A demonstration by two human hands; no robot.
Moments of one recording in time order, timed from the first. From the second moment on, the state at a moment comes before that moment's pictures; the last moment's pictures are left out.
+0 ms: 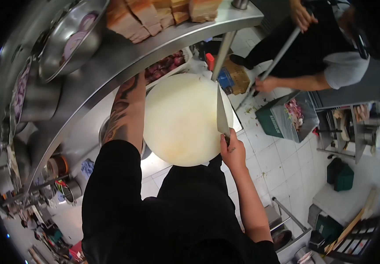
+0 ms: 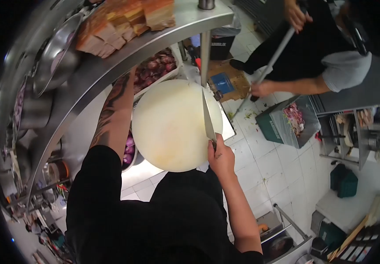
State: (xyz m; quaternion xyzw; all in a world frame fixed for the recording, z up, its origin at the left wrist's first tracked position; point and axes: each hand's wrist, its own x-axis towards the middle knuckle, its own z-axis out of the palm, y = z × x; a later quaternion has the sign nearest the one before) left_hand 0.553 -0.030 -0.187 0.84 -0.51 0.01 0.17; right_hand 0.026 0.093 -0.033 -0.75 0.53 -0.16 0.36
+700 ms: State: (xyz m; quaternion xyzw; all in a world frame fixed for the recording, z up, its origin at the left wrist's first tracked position) left_hand 0.336 0.160 -0.051 0.42 -0.18 -0.53 0.71; right_hand 0.027 0.098 -0.035 -0.78 0.42 -0.28 0.37
